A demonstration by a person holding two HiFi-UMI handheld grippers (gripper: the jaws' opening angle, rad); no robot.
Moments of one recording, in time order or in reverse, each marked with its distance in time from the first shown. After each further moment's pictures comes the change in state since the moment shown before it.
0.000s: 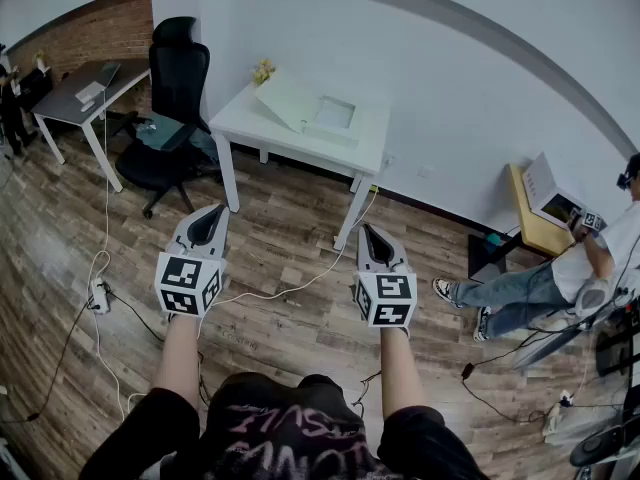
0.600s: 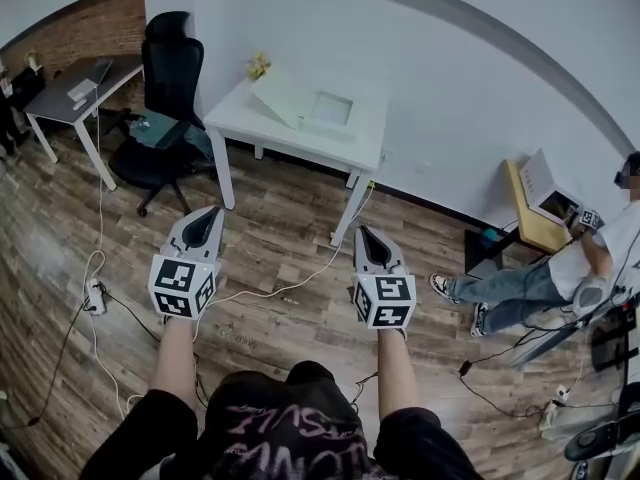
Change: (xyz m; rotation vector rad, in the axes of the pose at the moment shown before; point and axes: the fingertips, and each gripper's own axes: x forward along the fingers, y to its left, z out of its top) left arm 0.008 0.019 -0.013 -0.003 0.008 -0.019; right arm 0.019 0.009 -0.009 0.036 0.003 0.017
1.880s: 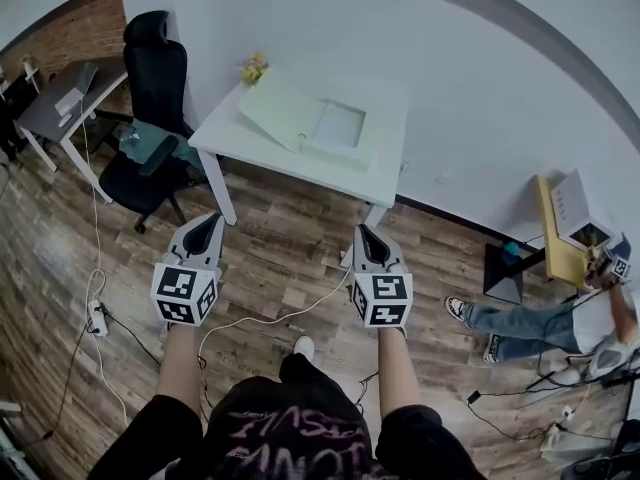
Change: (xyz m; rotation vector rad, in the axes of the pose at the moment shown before) left arm 0.239 0.071 -0.039 -0.014 0.086 0.031; right arm 0.245 -0.101 -0.024 0.014 0.062 0.033
